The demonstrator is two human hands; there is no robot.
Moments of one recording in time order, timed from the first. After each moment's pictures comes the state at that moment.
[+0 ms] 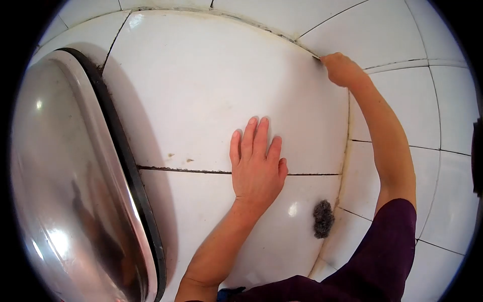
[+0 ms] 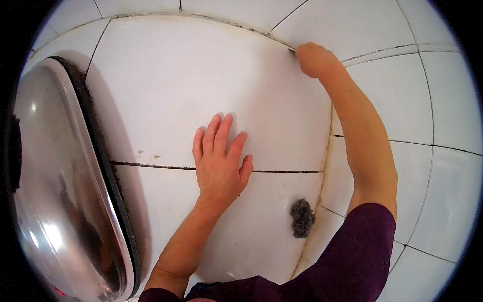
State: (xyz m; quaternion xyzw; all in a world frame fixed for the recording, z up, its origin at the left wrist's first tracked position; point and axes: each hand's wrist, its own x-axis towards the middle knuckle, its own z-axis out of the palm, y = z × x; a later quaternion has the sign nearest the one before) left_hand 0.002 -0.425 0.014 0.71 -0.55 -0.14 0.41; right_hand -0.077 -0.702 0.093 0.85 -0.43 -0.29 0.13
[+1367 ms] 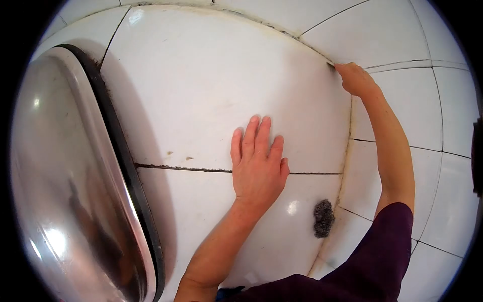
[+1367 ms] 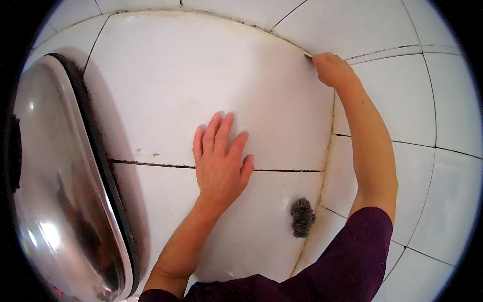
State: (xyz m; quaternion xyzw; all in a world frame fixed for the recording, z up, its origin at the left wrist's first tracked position) left_hand 0.002 -0.423 0.011 0.71 -0.55 -0.15 0.40; right_hand -0.119 -0.703 0.094 0.84 -0.43 -0.30 0.12
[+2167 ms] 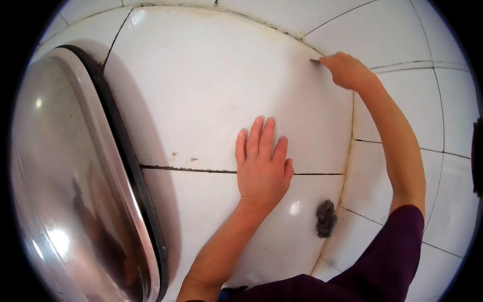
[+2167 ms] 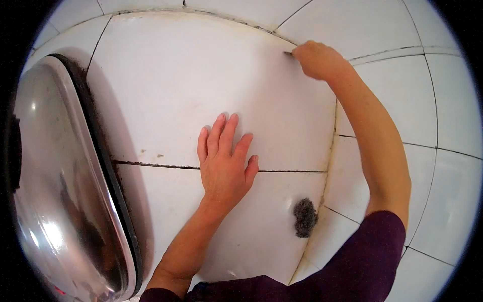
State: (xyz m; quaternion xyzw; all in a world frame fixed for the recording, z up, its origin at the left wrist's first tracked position) left_hand 0.002 -0.423 0.012 0.71 -0.55 -0.16 0.41; right_hand -0.056 -0.683 0.107 0.83 -0.40 -0.37 0.11
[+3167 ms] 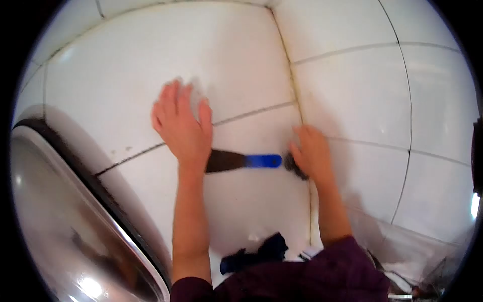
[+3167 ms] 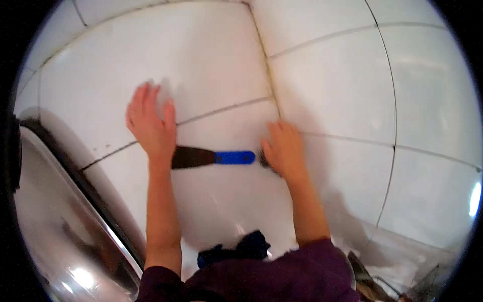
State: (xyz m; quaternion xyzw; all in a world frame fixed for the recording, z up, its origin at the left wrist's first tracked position) left_hand 0.002 -0.434 0.006 0.71 -0.56 -0.08 0.42; right_hand -0.241 -0.397 0.094 0.72 -0.68 -0.11 -0.04
